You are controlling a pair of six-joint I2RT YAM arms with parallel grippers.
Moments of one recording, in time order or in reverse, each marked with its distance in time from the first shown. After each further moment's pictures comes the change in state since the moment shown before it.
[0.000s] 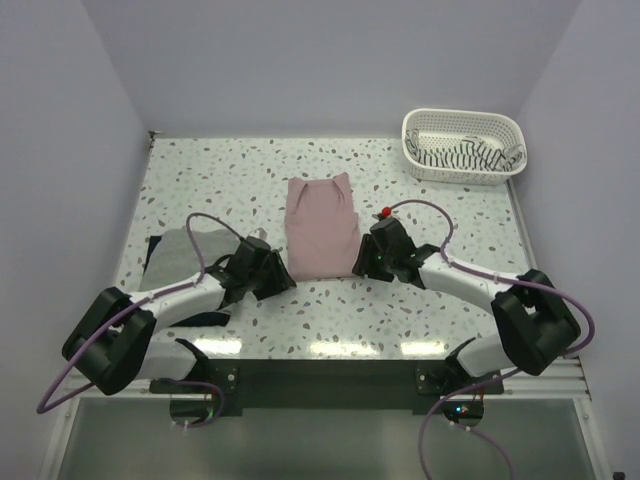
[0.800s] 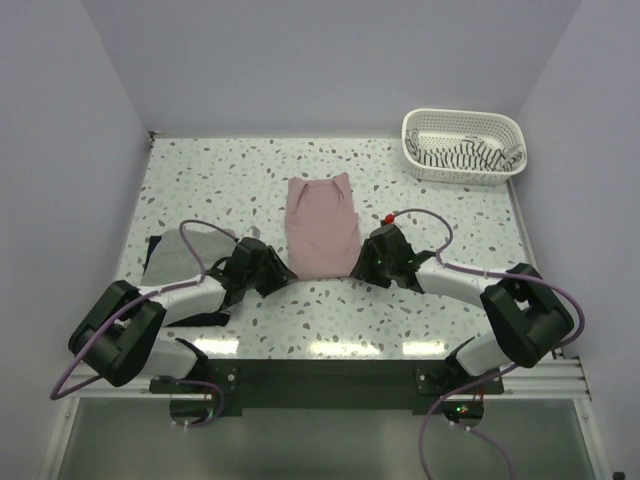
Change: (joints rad) left arm 0.039 0.049 -0.064 0.219 0.013 -0.122; right arm -0.002 0.056 -0.066 0.121 -0.023 0.107
